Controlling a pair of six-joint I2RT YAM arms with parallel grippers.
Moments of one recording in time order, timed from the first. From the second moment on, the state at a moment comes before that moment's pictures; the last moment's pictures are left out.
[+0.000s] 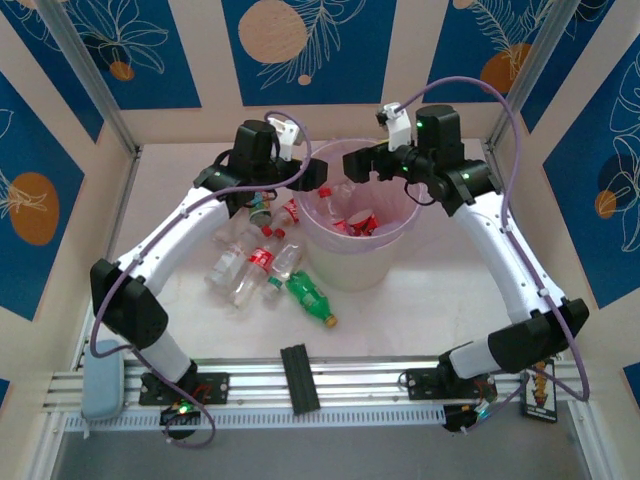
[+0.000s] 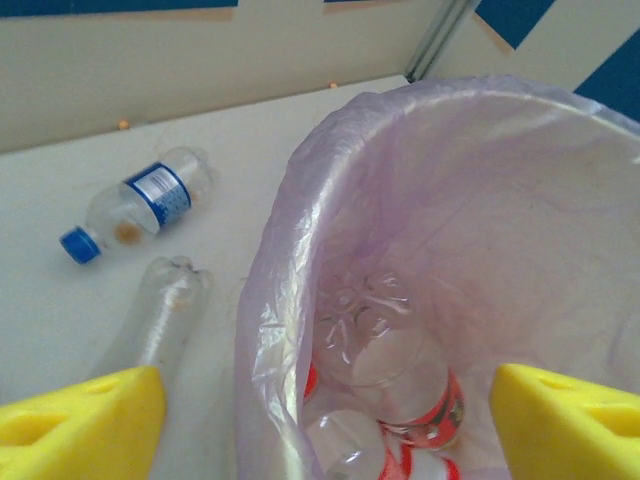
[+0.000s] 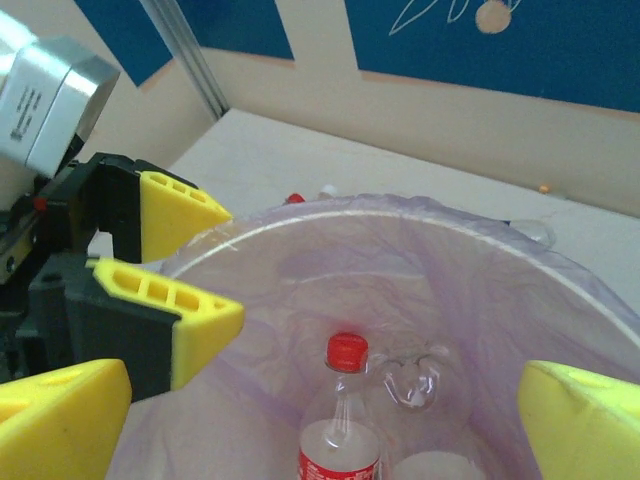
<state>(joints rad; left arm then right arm) -0.56 1.63 1.61 -0.48 0.22 -0.24 0.36 1.41 1.62 -0.68 -0.35 0.11</state>
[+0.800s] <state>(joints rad) -0.06 1.69 1.25 -0.56 0.19 -0.24 0.21 1.30 1.48 -0.71 -0.41 0.25</state>
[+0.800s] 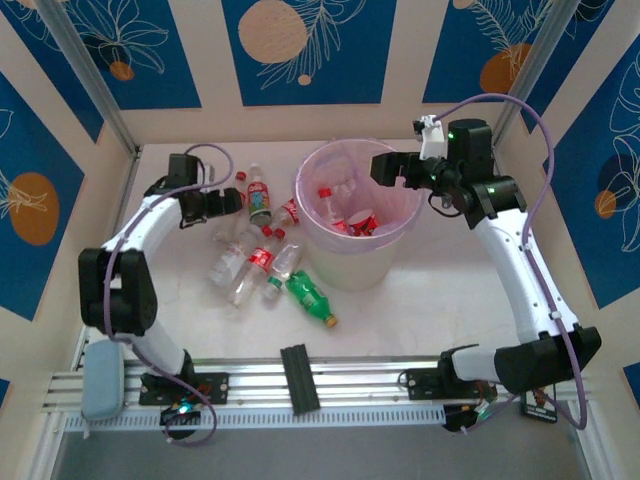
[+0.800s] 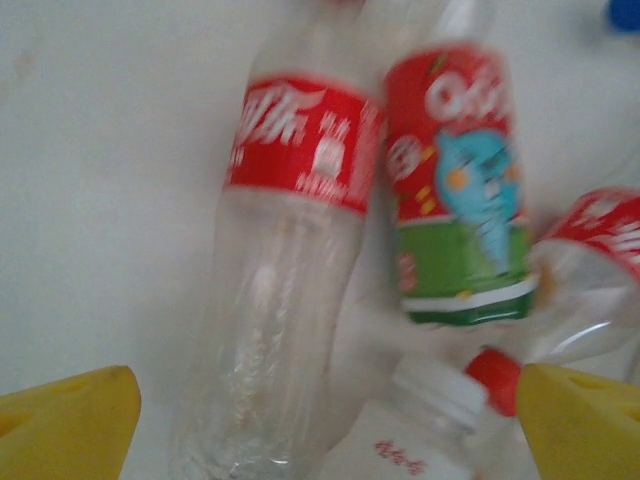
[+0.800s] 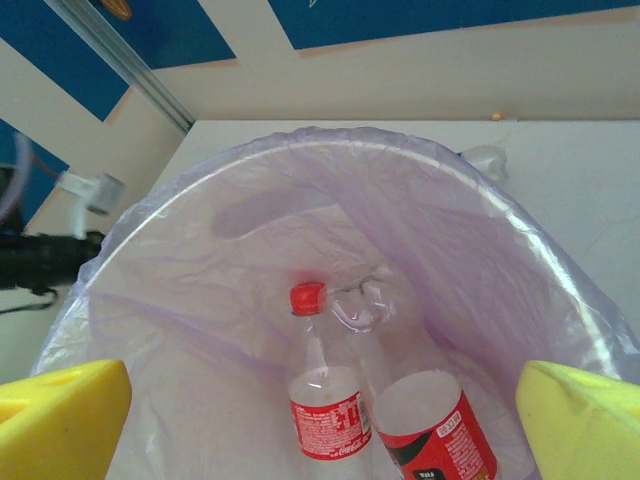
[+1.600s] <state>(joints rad) -0.06 1.90 1.25 -0.53 0.12 -0.23 0.17 1.29 1.44 -0.72 -0.41 0.24</state>
